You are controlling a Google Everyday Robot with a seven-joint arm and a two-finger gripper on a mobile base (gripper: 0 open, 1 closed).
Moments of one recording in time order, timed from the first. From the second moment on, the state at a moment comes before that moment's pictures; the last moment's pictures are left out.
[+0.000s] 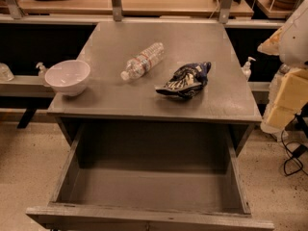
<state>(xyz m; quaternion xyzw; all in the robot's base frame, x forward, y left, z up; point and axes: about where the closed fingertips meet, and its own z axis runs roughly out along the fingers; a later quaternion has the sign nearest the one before) 0.439 -0.215 0.981 -0.60 0.78 -0.04 0.17</state>
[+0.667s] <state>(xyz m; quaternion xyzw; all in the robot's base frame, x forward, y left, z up) 0.476 -0.184 0.970 -0.66 0.72 -0.06 0.20</state>
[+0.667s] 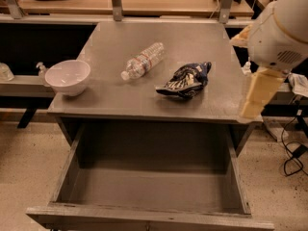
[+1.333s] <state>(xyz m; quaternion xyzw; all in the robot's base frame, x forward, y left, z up) 0.586 -0.082 0.905 -0.73 0.64 -0.04 0.23</state>
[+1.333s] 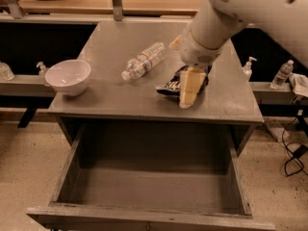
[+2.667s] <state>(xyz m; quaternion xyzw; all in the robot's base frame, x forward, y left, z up) 0.637 -0.054 0.837 -0.74 0.64 0.01 0.21</state>
